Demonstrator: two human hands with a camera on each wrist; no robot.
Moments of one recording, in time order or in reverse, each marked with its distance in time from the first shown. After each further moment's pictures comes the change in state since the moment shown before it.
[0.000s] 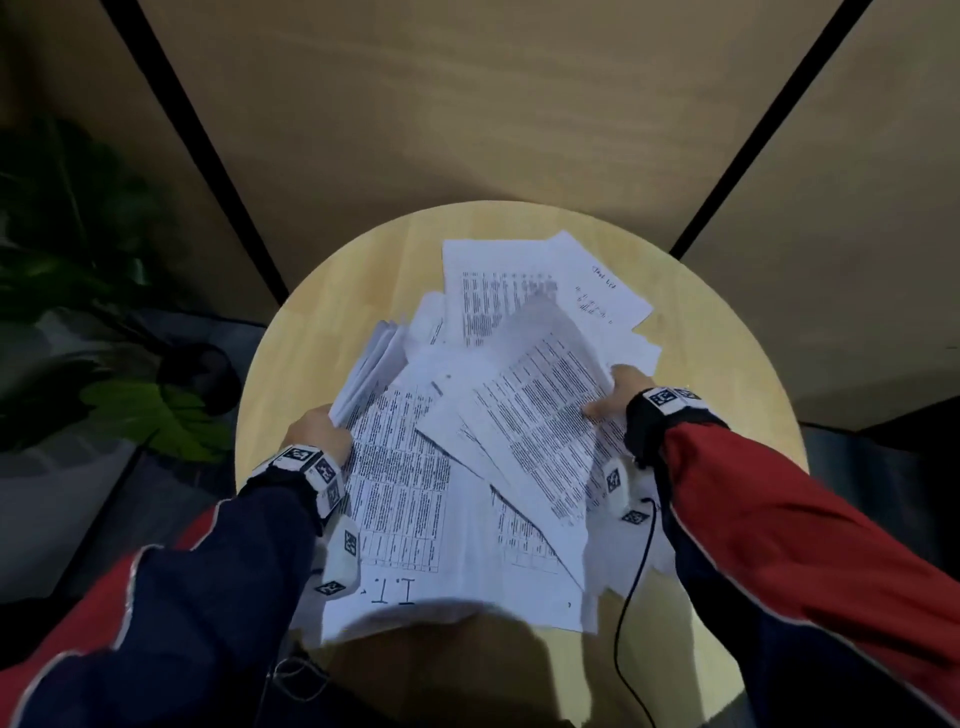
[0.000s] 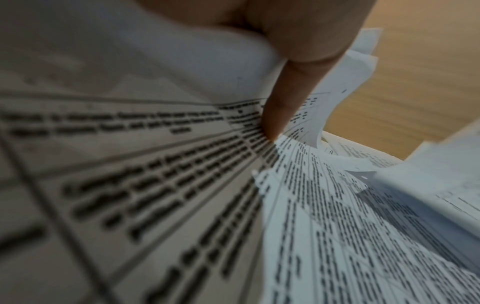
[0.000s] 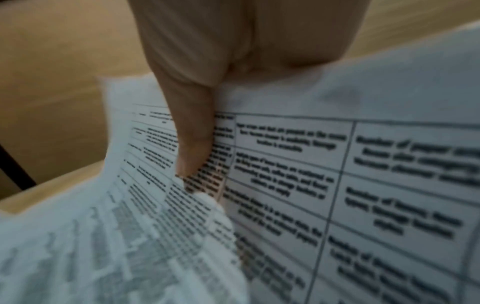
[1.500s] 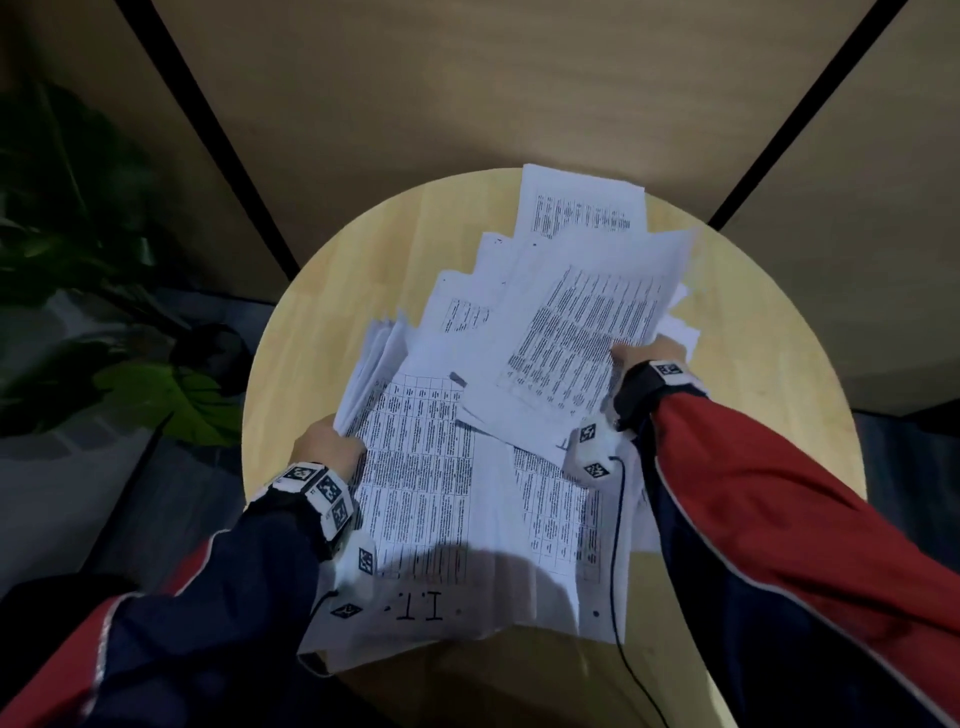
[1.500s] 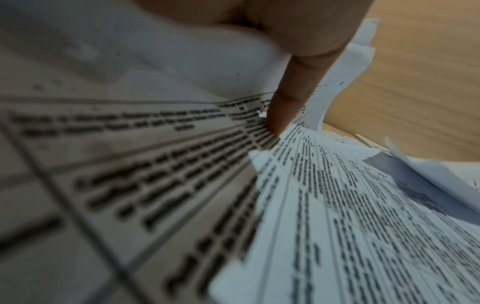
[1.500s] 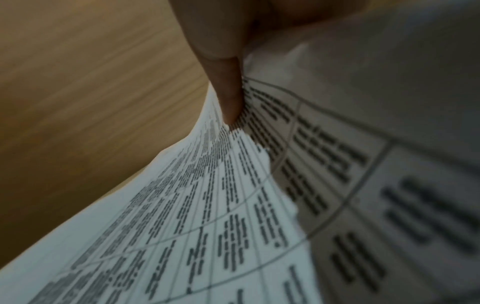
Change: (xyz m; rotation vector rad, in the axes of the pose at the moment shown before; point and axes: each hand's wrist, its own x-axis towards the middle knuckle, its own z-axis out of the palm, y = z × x) left_hand 0.000 -0.017 0.015 -0.112 -0.011 -0.052; right_hand 0.062 -0.016 0.020 0.546 0.306 0.361
